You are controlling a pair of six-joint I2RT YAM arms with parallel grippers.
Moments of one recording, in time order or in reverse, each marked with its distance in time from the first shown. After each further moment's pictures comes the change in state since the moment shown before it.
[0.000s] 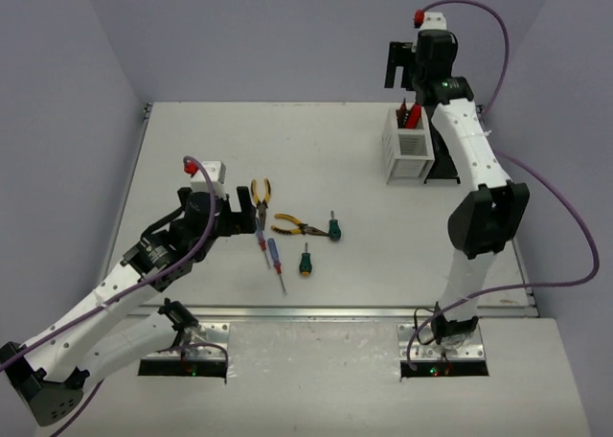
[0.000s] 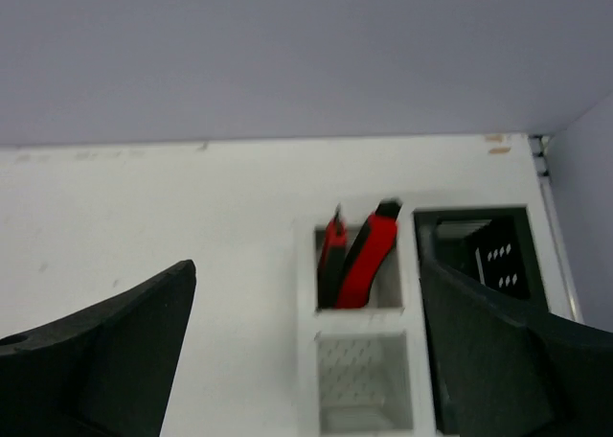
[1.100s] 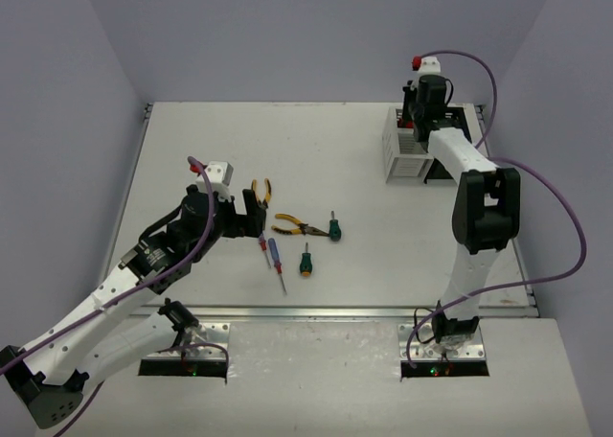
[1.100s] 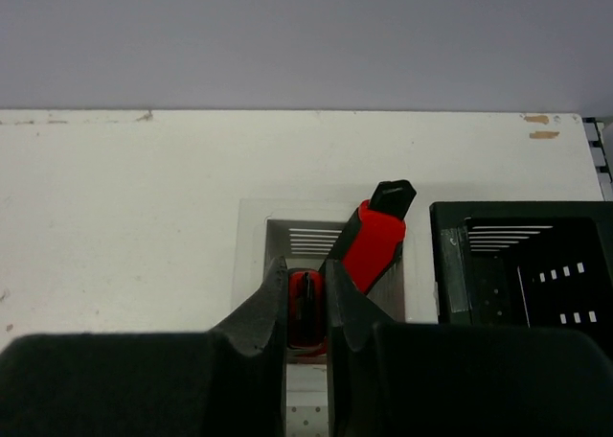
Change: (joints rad) left arm 0.000 -0.021 -0.013 0.062 0.146 0.048; right arm -0.094 0.047 -0.458 0.545 -0.121 -0.054
